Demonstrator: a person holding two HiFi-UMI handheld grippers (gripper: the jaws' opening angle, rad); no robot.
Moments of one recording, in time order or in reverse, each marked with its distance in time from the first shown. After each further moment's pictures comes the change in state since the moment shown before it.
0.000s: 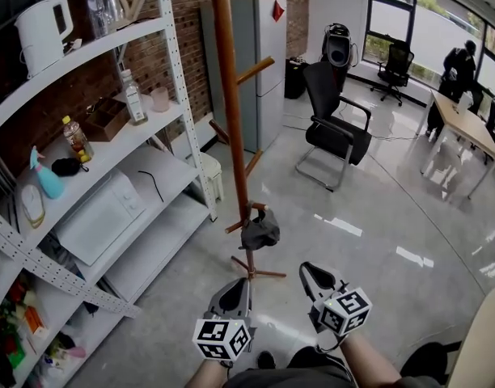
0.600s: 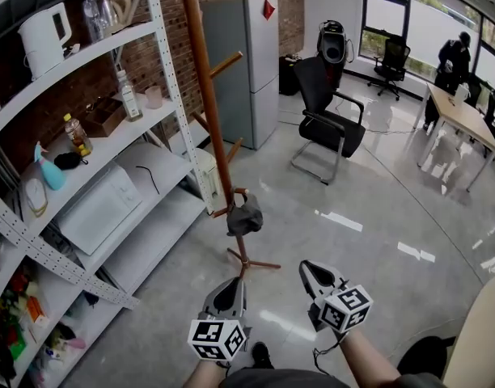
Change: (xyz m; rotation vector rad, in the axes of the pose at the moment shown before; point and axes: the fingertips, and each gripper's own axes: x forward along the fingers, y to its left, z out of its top) left arm -0.039 -0.062 -0.016 0.036 -0.010 0.025; right arm -0.078 -0.010 -0.006 0.052 -0.015 0.007
